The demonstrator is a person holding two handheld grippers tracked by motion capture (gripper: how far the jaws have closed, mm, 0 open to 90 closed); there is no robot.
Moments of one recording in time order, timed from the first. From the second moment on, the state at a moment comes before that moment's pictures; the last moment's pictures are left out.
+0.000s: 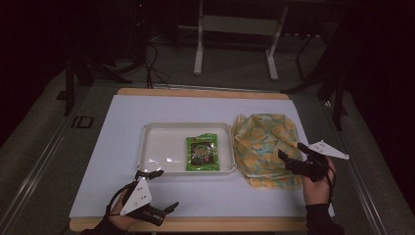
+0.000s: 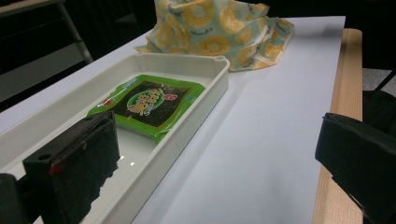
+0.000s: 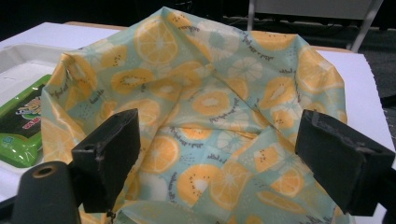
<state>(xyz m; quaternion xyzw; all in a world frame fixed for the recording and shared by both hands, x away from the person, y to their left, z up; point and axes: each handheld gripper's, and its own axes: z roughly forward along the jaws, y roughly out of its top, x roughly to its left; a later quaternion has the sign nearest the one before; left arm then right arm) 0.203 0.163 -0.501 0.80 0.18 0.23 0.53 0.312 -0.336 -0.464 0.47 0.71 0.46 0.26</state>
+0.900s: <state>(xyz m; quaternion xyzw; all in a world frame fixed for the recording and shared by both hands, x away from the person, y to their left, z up) 0.201 0.160 -0.500 0.80 0.17 0.23 0.52 0.314 -0.332 -0.470 0.47 0.70 0.48 0.25</state>
